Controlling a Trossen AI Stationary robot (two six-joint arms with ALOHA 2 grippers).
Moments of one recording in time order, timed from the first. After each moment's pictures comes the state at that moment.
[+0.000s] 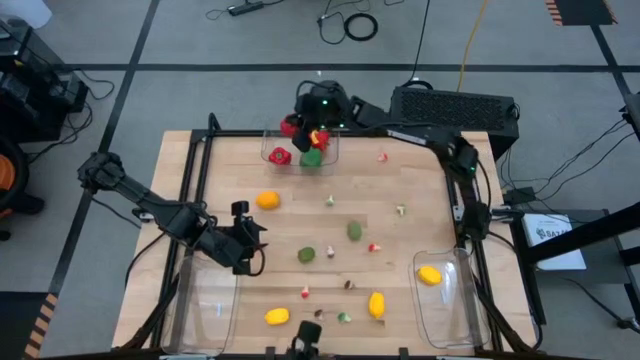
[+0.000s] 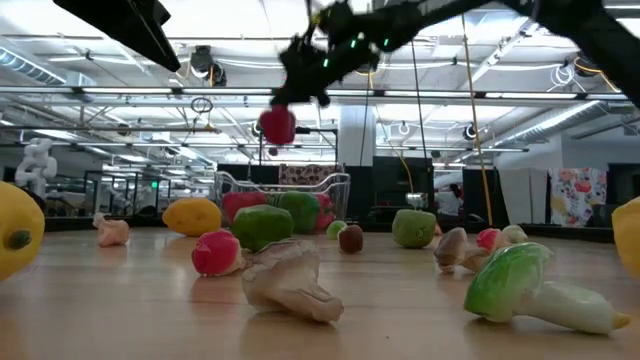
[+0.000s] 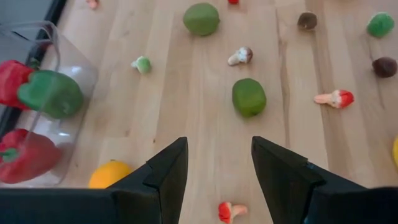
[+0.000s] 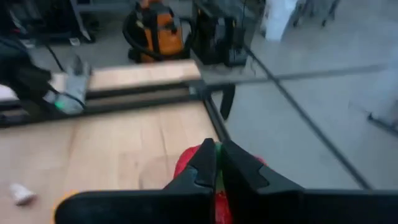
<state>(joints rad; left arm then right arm) -0.52 1.16 0.93 -0.72 -0.51 -0.34 -0.47 2.08 1.91 -0.22 -0.14 -0.12</state>
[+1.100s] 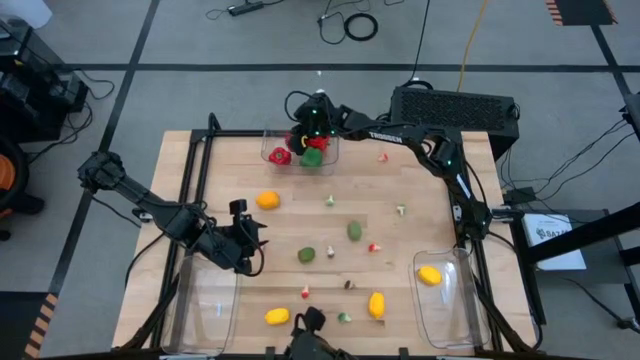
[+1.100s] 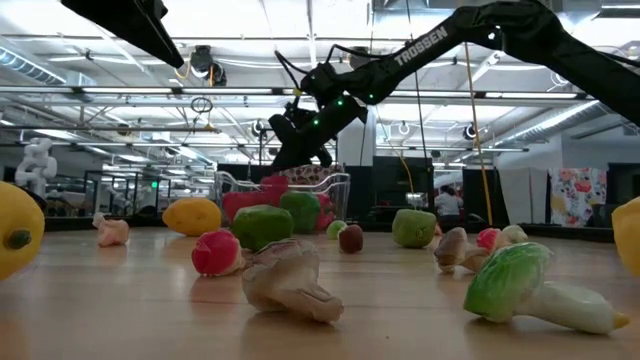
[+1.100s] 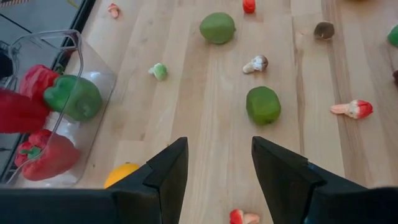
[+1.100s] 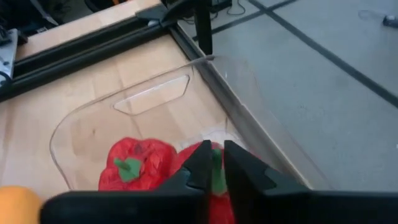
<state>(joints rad) -0.53 1.16 0.93 -0.72 -0.59 -0.36 -0.52 2.29 1.90 -0.19 -0.14 0.10</state>
